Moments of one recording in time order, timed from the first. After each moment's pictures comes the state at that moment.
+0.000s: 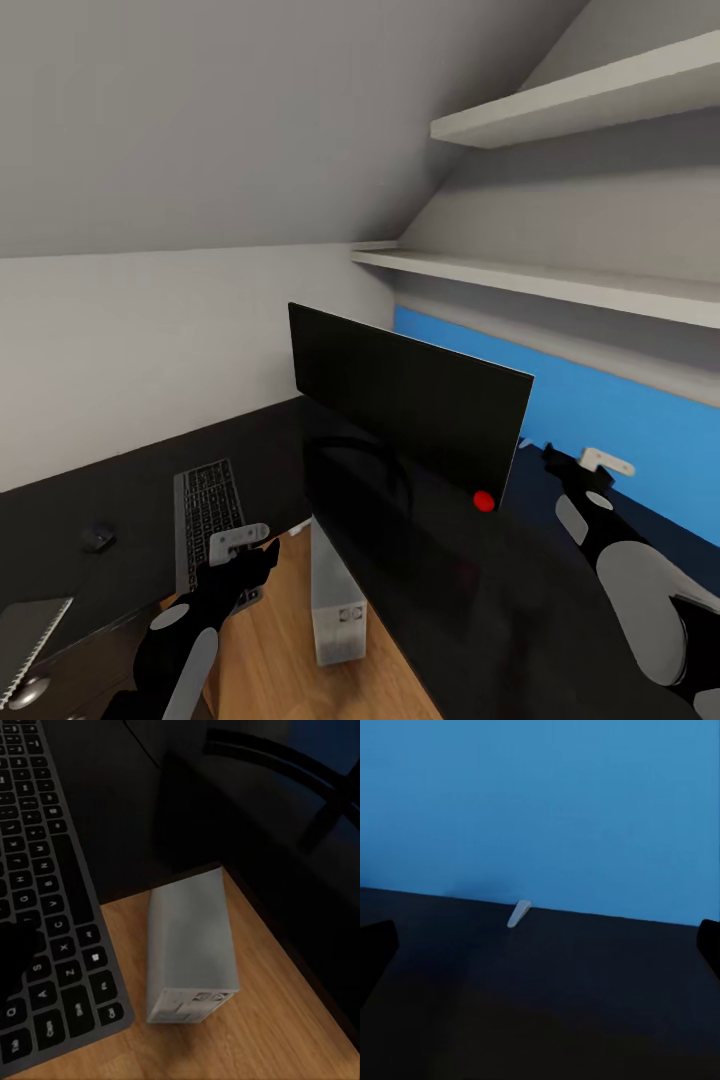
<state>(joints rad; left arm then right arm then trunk) -0.12 -0.04 -0.11 -1.60 0.30 0.56 0.27 -0.94 -0.20 -0.36 -0.29 -0.07 -0.26 -0.14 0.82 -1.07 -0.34</state>
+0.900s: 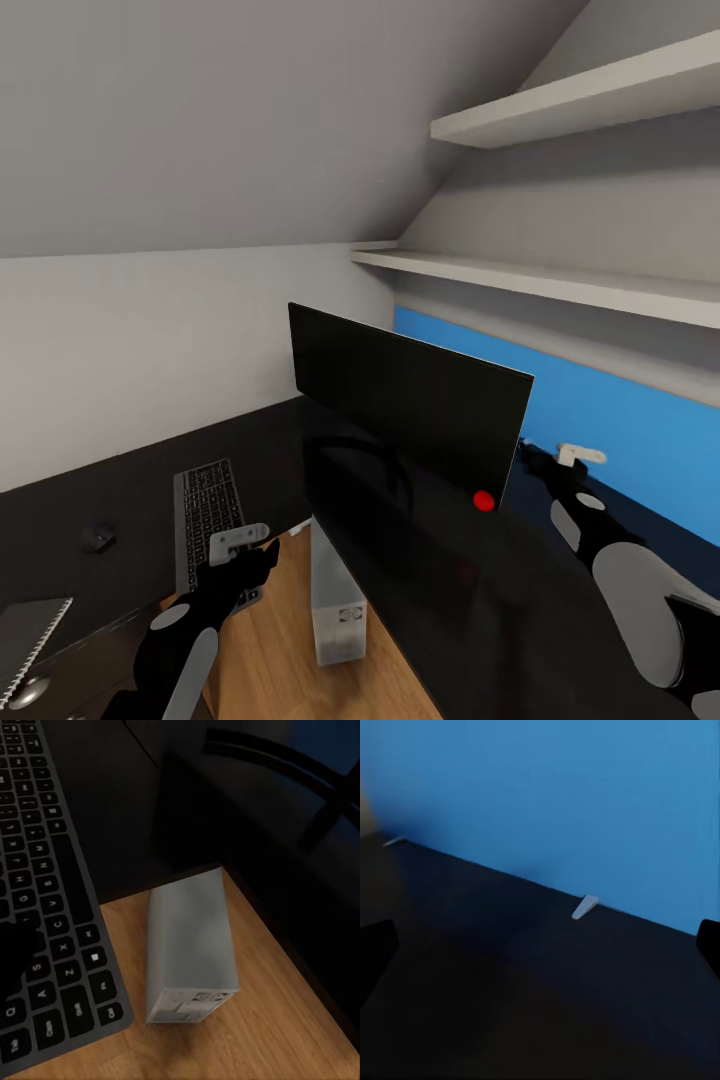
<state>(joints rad) -0.12 -0.04 -0.11 -1.60 0.30 0.56 0.27 -0.93 -0.19 -0.34 -0.28 0.06 -0.26 0.03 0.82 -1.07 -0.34</state>
